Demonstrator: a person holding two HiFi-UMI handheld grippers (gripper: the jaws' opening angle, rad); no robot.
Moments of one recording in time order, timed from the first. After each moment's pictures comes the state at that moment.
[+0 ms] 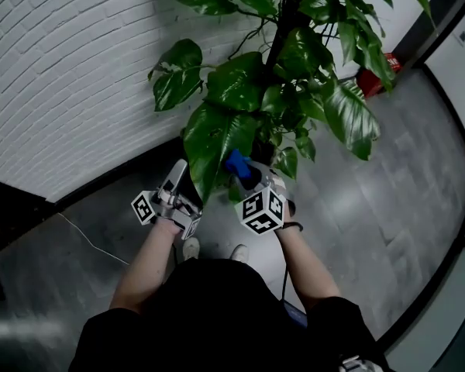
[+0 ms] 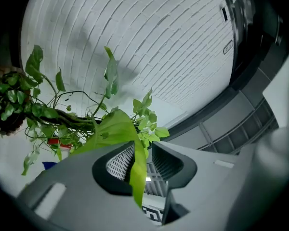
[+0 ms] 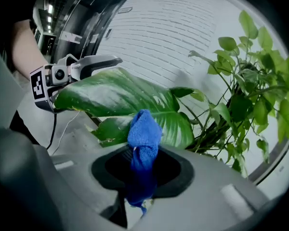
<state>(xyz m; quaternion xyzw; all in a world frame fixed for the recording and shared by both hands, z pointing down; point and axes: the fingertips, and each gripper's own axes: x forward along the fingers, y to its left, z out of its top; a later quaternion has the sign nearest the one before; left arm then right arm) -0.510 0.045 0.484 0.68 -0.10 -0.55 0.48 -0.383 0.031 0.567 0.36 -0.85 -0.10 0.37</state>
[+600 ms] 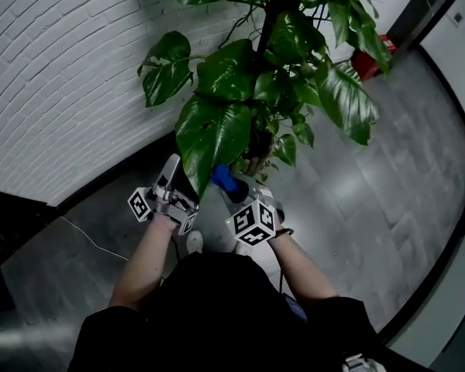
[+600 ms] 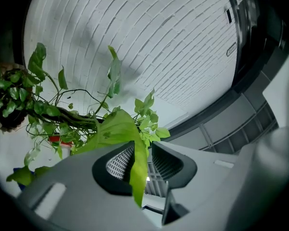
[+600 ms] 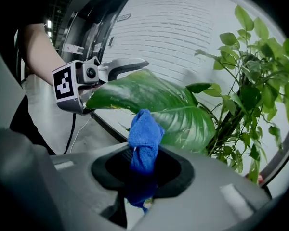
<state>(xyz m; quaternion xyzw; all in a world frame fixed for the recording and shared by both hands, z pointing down) -0.511 0.042 0.487 0.67 -0.09 -0.54 0.49 -0.409 0.084 0.599 0.33 -0.88 -0.06 0.34</state>
